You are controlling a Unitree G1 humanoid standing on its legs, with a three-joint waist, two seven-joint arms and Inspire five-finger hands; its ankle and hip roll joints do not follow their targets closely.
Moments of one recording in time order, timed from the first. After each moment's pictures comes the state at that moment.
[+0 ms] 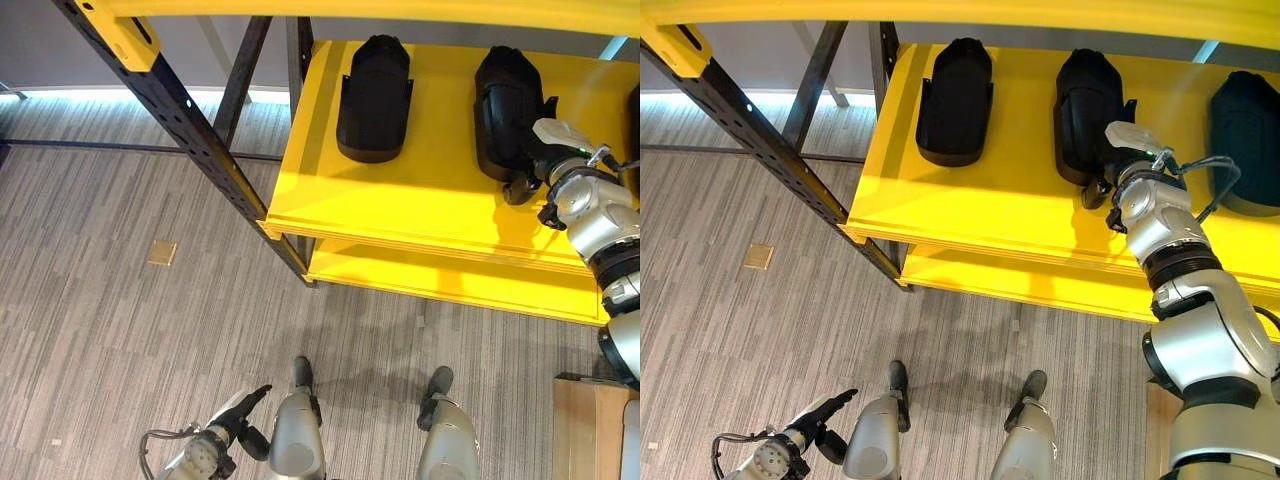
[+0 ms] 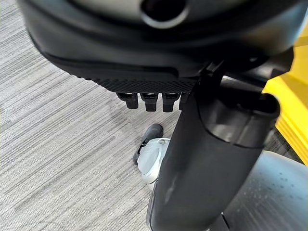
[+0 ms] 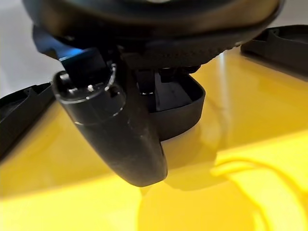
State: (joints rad) left arm 0.01 0.49 -0.40 0.82 0.16 -0.15 -0.06; right arm -1.16 -0.79 0.60 0.99 -0.31 0.11 0.05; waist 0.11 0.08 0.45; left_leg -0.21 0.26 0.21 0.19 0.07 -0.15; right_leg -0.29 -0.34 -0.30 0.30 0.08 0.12
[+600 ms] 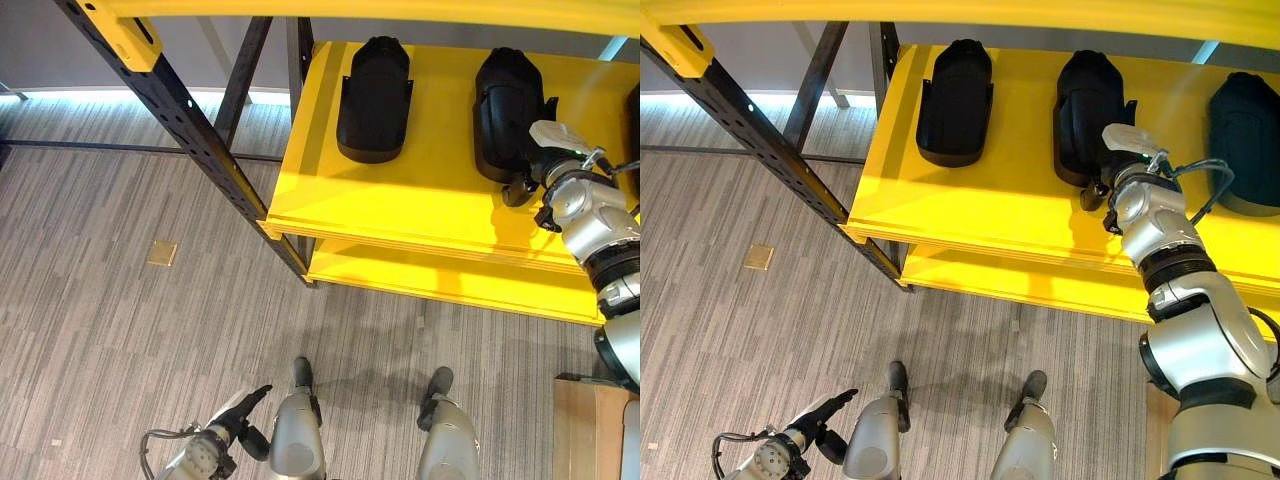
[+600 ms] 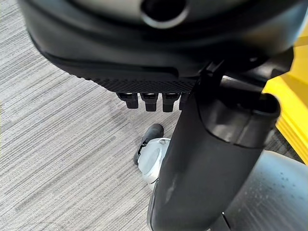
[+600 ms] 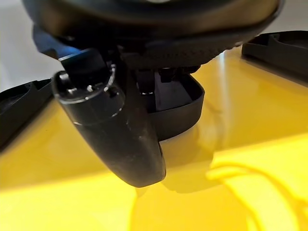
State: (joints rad) left arm 0.01 0.49 -0.40 0.82 0.16 -0.14 -0.06; right arm -1.16 -0.78 0.61 0.98 -0.35 0.13 0.04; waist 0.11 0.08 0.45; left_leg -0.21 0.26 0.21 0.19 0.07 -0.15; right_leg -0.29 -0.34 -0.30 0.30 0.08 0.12
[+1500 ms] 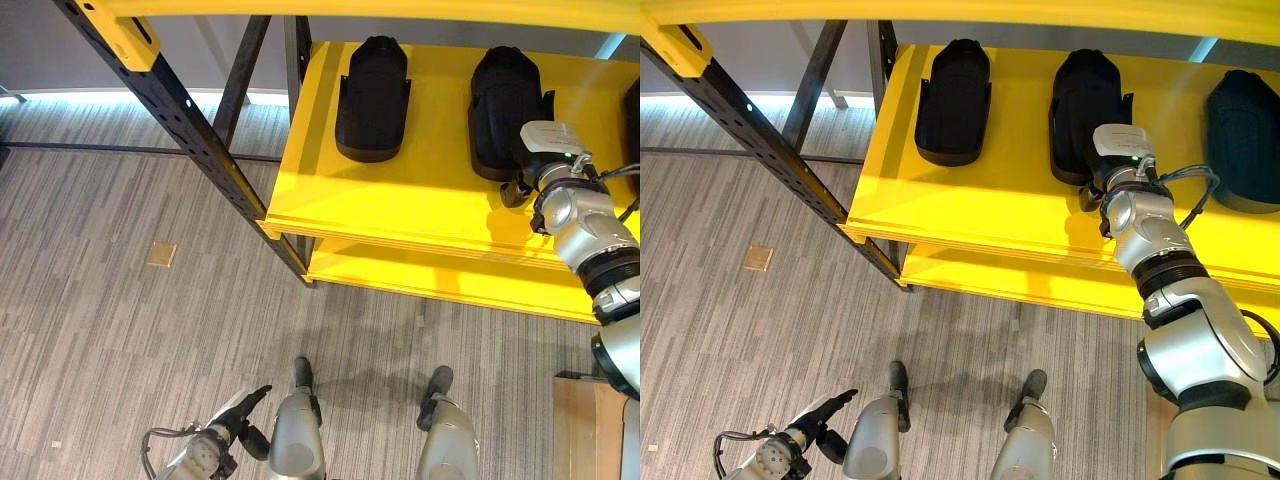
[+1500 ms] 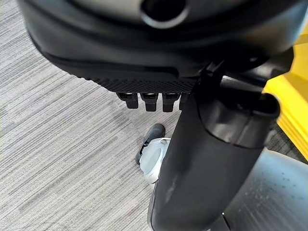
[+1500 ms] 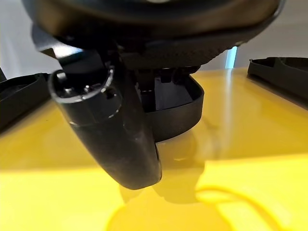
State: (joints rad) left arm 0.01 0.49 -0.41 0.79 0.16 -0.11 -0.06; right arm -1.13 -0.77 0.65 0.94 -0.45 0.12 -0.07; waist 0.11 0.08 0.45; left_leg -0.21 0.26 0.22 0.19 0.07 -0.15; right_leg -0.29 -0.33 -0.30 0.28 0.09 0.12
